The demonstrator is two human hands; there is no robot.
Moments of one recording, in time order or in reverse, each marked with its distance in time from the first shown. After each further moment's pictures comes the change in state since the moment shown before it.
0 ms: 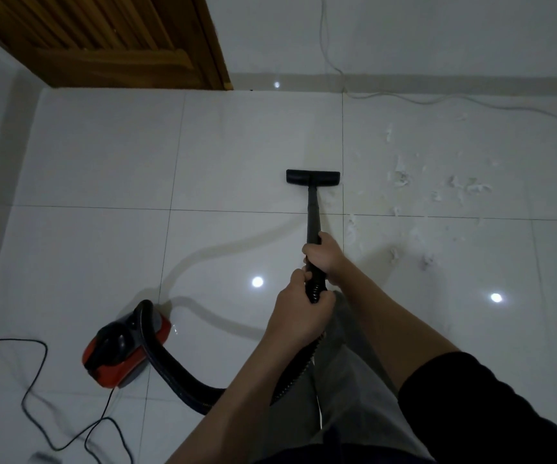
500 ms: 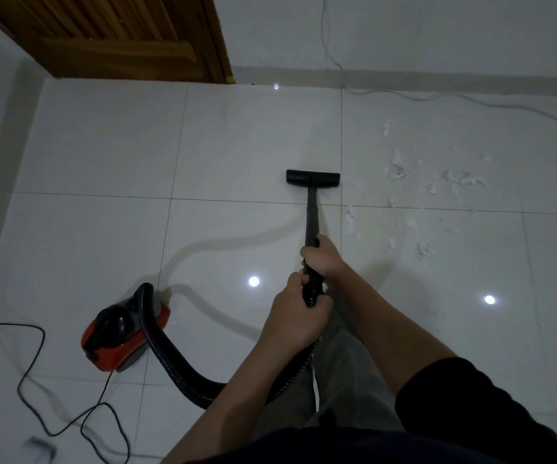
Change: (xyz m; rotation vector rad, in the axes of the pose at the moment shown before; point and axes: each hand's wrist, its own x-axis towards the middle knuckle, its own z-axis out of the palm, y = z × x) left_hand -0.053 -0.043 0.008 0.027 -0.018 0.027; right_hand -0.049 0.045 0.016 0.014 0.010 -0.001
